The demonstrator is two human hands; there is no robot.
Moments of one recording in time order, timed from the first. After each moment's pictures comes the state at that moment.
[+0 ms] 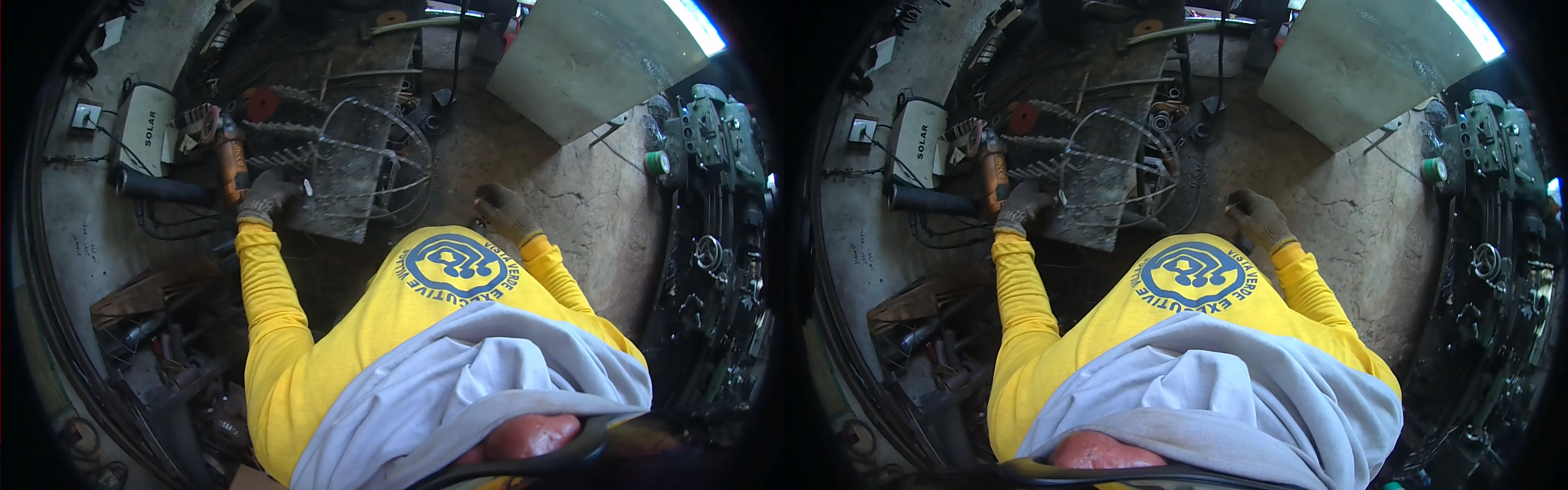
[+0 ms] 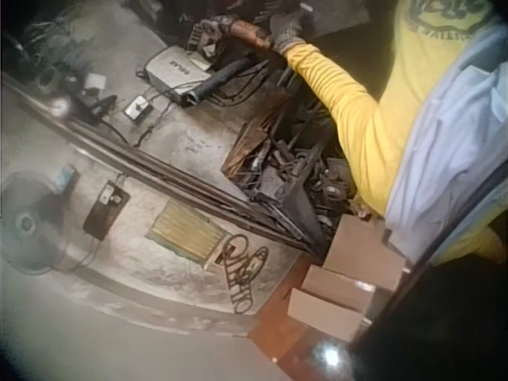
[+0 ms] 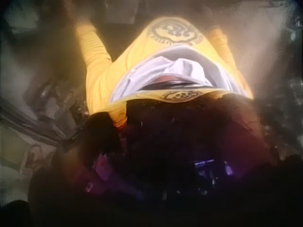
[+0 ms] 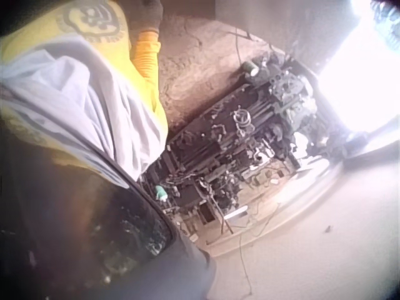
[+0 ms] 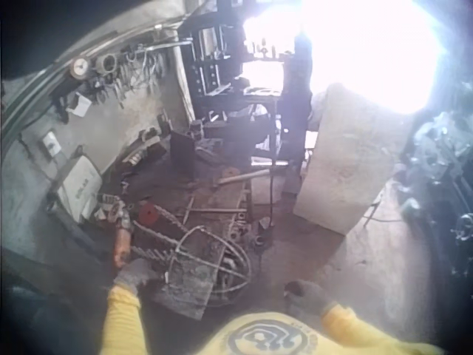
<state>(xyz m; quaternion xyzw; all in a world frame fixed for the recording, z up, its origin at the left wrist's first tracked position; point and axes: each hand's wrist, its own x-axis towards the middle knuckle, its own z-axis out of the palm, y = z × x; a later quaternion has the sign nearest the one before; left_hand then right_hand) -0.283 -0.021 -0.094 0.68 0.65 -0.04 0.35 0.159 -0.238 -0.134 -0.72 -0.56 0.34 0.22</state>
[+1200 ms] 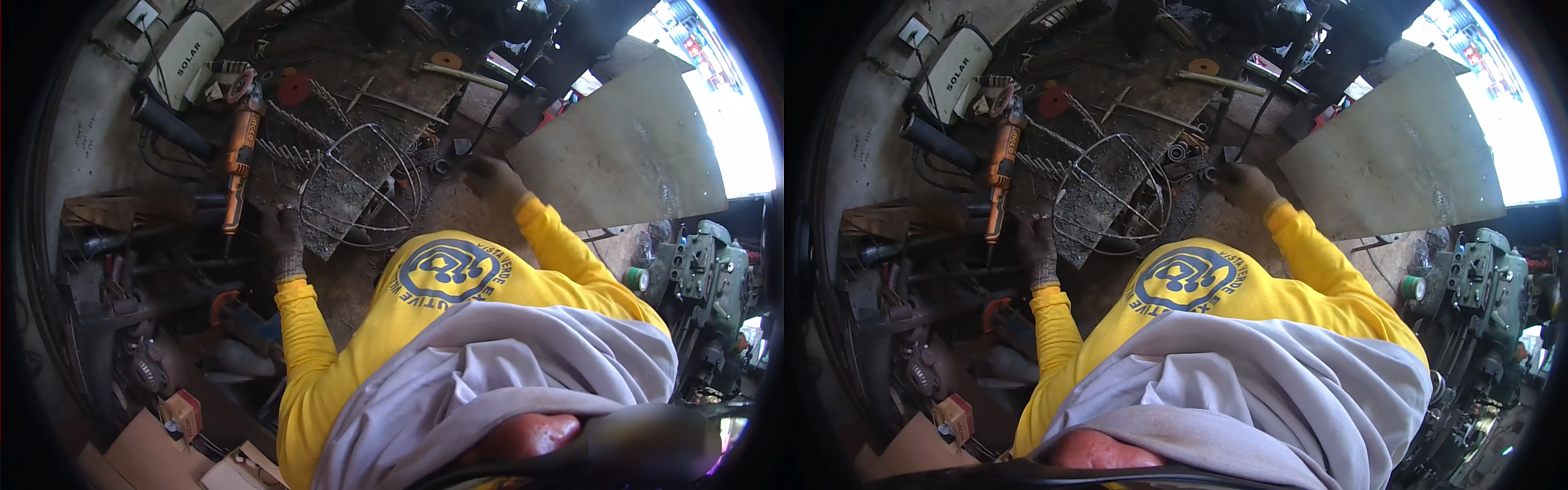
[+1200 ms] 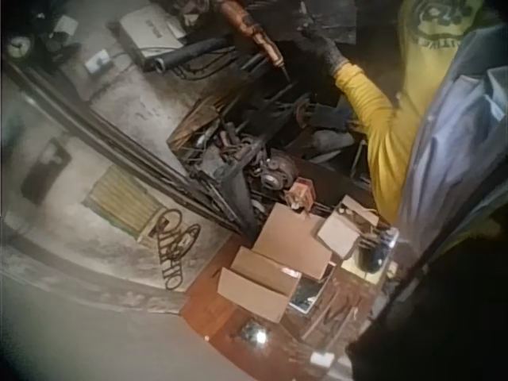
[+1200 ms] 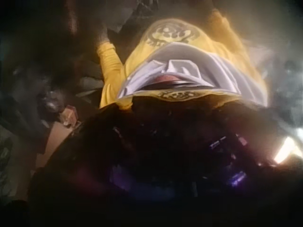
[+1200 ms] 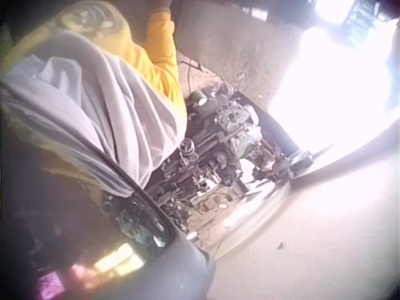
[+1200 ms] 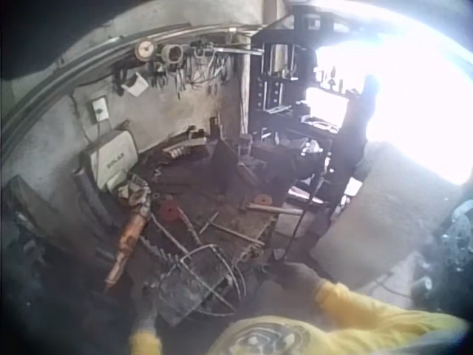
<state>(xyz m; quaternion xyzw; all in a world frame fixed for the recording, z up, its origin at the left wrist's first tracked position) -0.328 -0.170 -0.204 0.43 0.77 0.44 0.16 0.099 -0.032 -0.089 -0.59 -0.72 0.36 0.08</state>
